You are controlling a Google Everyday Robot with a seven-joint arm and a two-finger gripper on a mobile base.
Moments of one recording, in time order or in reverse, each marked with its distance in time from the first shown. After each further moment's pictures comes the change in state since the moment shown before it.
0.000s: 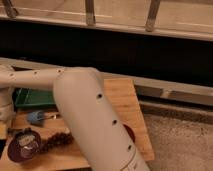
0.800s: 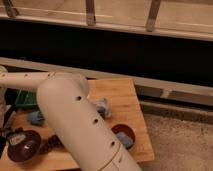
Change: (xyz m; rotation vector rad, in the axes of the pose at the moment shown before) arm -0.025 -0.018 0.008 -0.036 -0.014 0.024
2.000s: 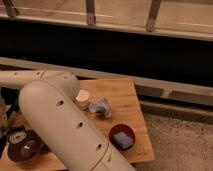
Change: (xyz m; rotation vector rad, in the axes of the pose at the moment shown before) arm 0.020 0.012 -0.010 -0.044 0.196 0.187
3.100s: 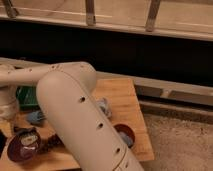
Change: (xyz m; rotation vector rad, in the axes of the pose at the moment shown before) arm 0.045 -0.012 0.008 0.067 -0.094 0.082
